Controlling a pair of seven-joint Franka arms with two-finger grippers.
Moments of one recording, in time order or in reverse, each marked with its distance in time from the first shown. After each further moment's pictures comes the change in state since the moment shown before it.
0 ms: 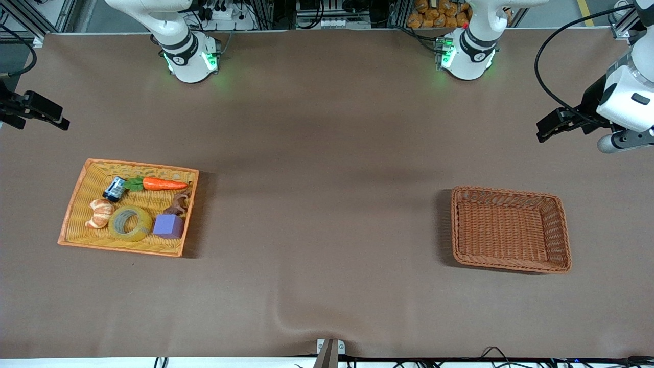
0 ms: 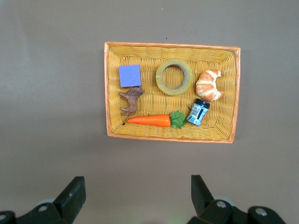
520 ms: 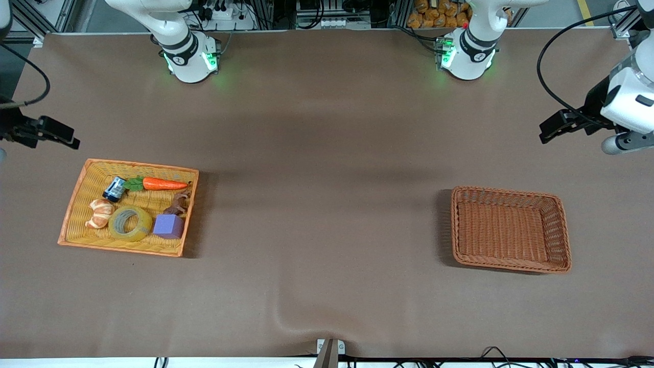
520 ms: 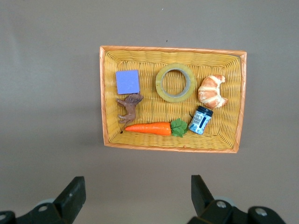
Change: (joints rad) left arm 0.022 0.000 0.001 -0.008 0.001 0.002 0.000; right arm 0.000 0.091 0.000 -0.005 0.000 0.071 0.000
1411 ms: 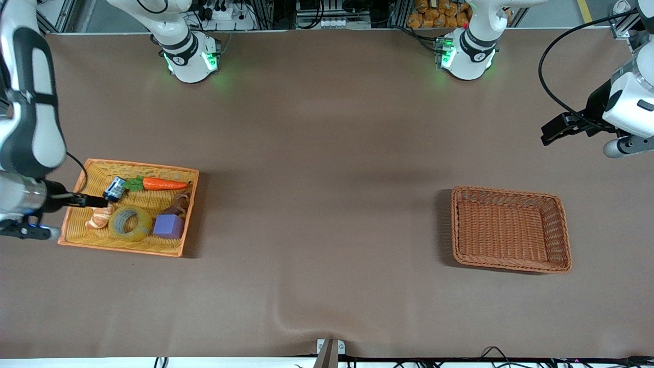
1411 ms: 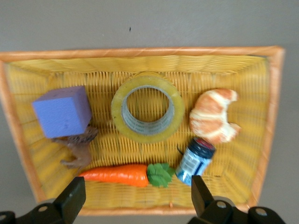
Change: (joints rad) left arm 0.006 0.006 -0.004 -0.007 0.000 0.008 0.001; right arm -0.083 0.427 -0.013 -0.006 -0.005 0.265 -0.050
